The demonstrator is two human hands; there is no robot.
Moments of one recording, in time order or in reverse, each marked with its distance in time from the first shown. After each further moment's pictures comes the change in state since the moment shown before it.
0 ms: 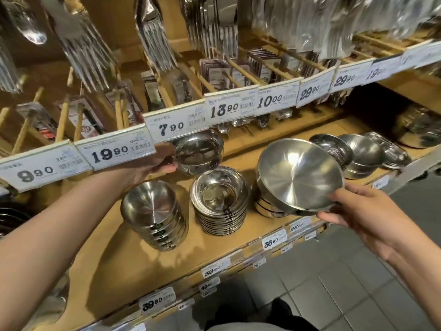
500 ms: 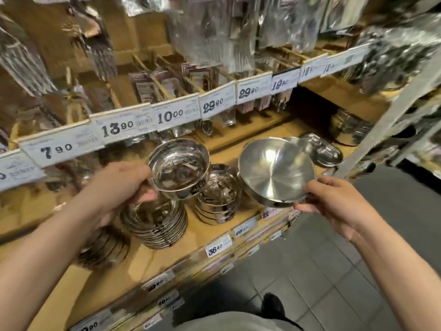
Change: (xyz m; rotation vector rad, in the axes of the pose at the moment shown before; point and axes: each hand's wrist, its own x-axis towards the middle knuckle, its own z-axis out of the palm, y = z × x) left_hand -0.053 0.048 0.101 0.062 0.007 0.055; right_hand 0.027 -0.023 -0.111 0.056 0.053 -0.017
